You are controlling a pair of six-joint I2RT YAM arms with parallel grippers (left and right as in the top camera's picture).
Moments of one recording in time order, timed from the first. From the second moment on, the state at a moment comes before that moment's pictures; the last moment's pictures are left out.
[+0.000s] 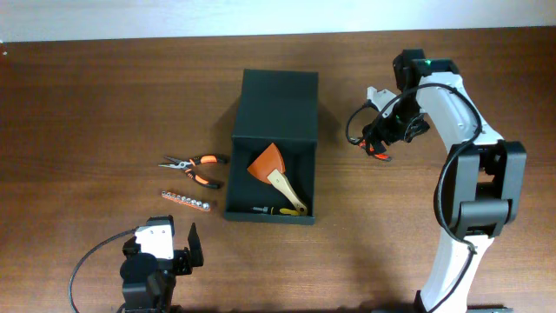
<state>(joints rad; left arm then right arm) 0.05 0.04 0.18 -0.69 -0.01 0.00 0.03 2.15 1.74 -1.21 -0.11 -0.45</state>
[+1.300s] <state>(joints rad) 0.05 0.04 0.18 -0.69 -0.01 0.00 0.09 2.15 1.56 -1.04 -0.07 -0.36</state>
